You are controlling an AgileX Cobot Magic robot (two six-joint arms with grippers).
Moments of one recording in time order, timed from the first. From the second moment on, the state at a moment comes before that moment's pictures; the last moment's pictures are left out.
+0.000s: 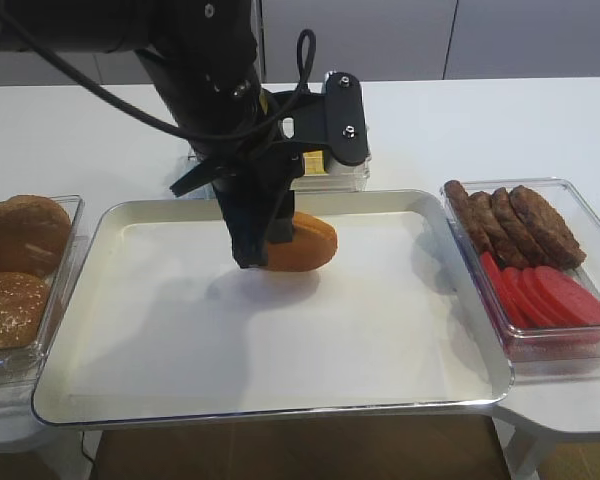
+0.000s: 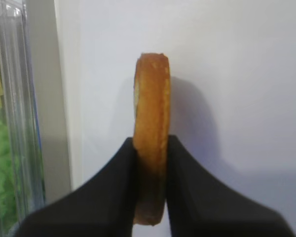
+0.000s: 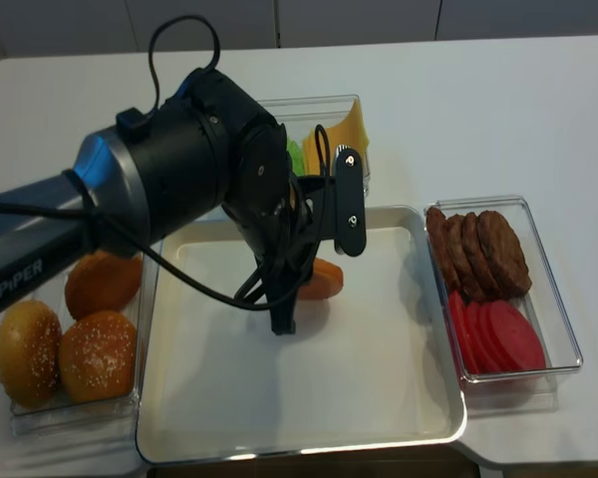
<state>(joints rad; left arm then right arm) -0.71 1.75 -1.43 0.07 0.92 0.78 0.03 0.08 -0.48 0.05 1.14 -0.11</state>
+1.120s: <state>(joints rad) -0.71 1.76 -1.43 0.00 0.99 0.70 0.03 0.08 -0.48 0.05 1.14 -0.11</state>
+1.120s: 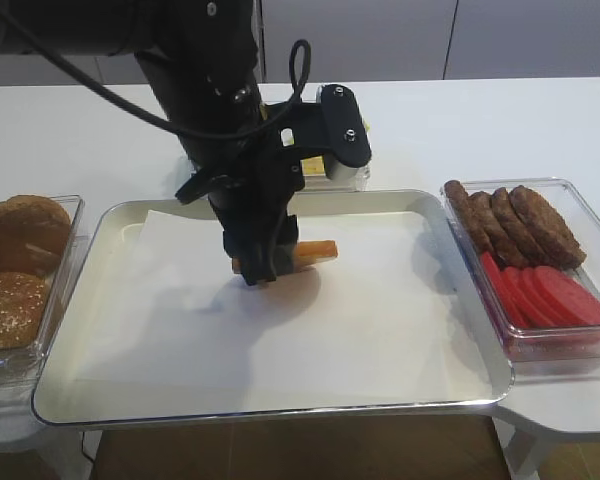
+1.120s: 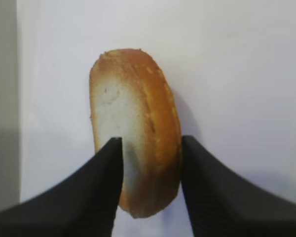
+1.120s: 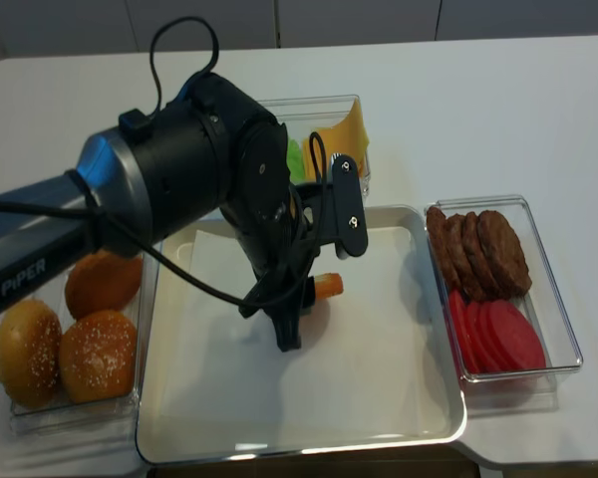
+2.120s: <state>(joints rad) -0.71 1.76 -1.47 -0.05 1.12 0.26 0.03 0.08 -0.48 0.05 1.14 -0.11</state>
